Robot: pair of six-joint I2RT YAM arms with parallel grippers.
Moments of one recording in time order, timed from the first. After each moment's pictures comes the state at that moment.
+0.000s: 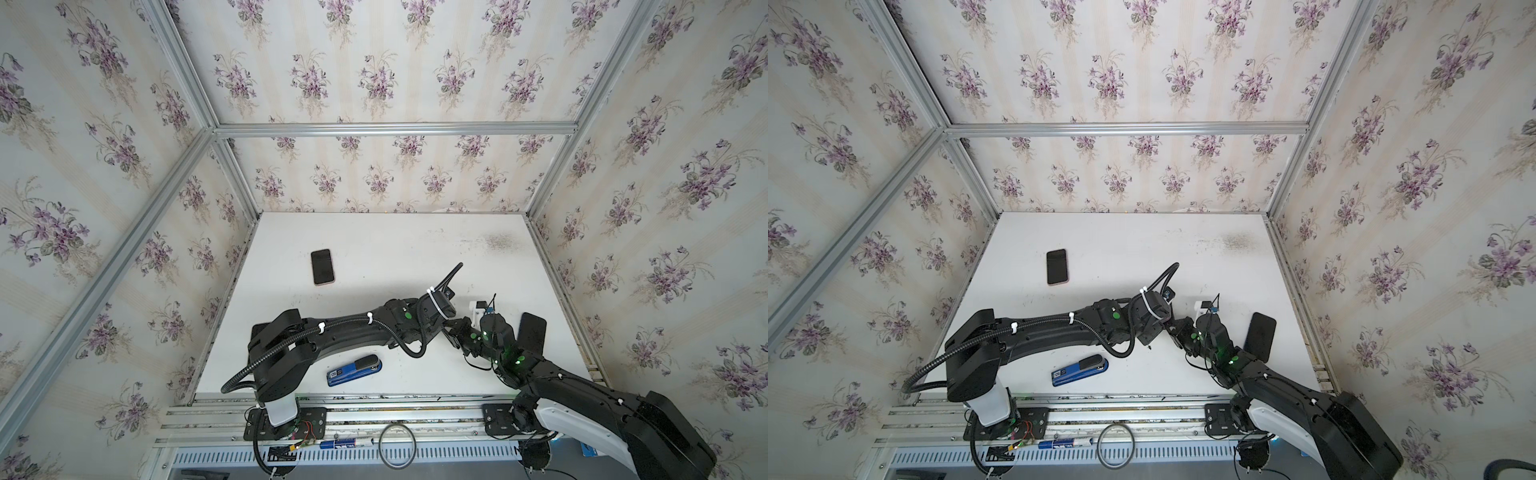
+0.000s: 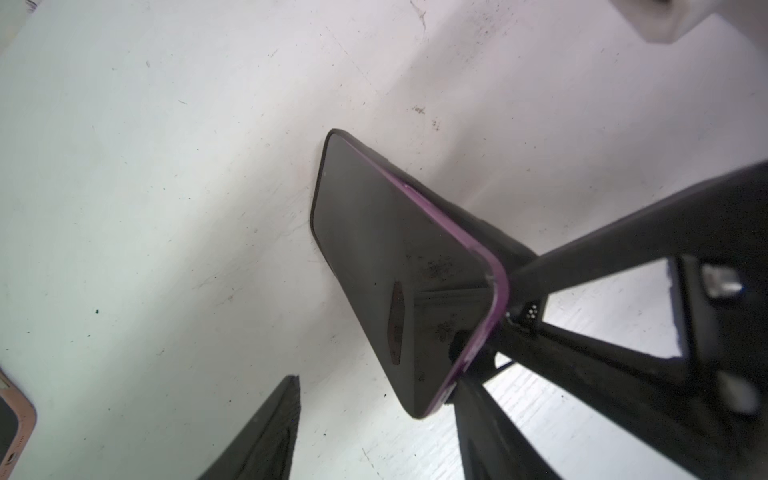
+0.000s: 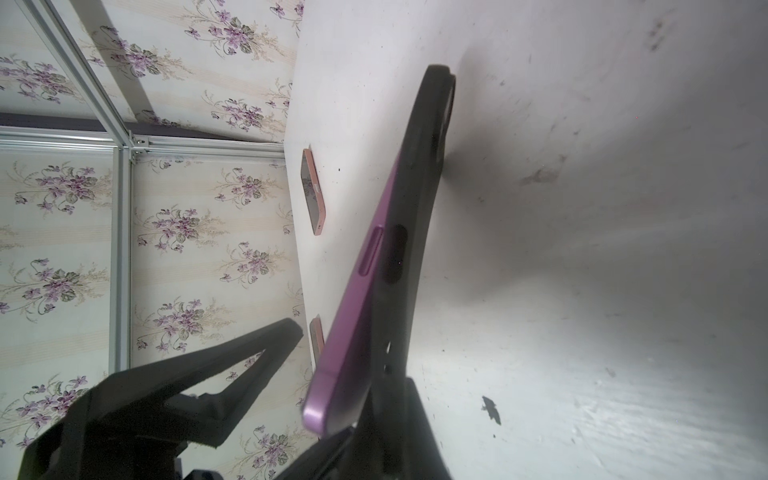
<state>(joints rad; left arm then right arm) -1.11 1.77 1.29 -0.55 -0.37 -0.15 0.61 0.94 0.17 0.29 -0.18 1.35</state>
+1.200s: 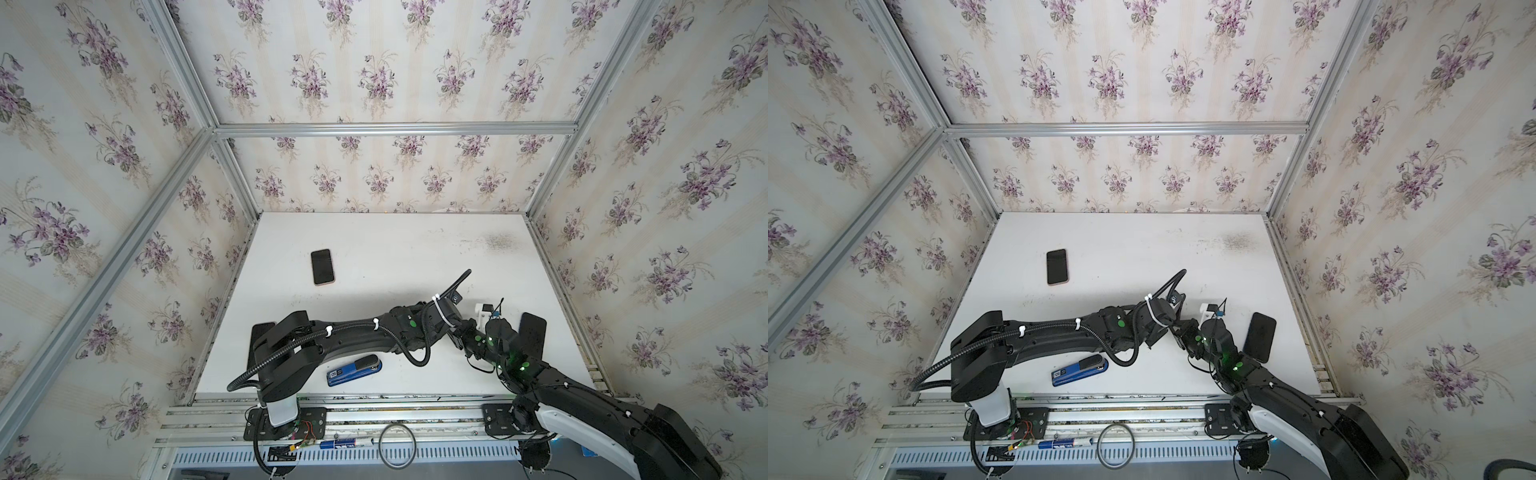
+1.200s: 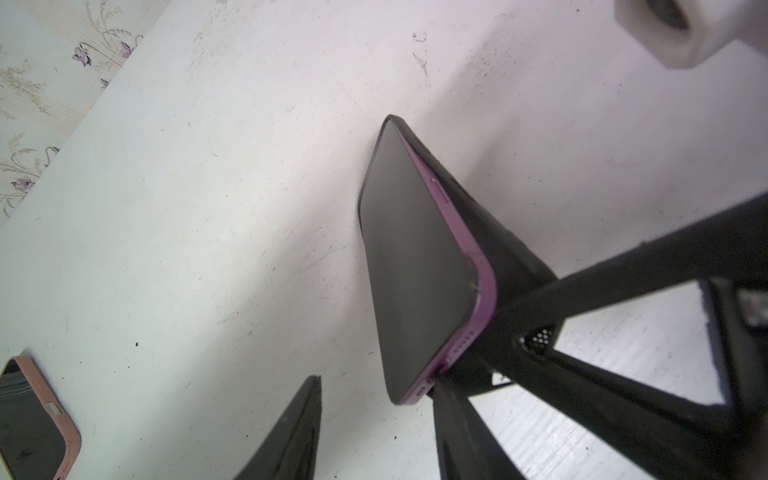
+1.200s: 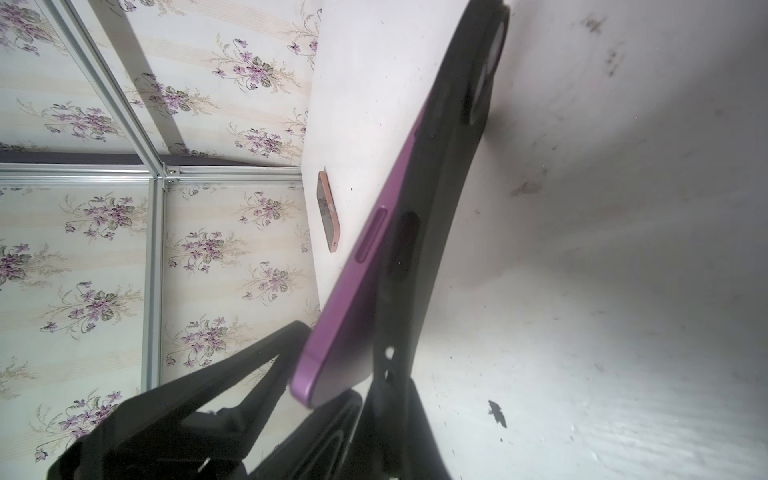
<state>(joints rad) -1.15 1.78 1.26 -0.42 -0.47 -0.08 0.61 0.83 0.12 0.29 -0.14 1.42</state>
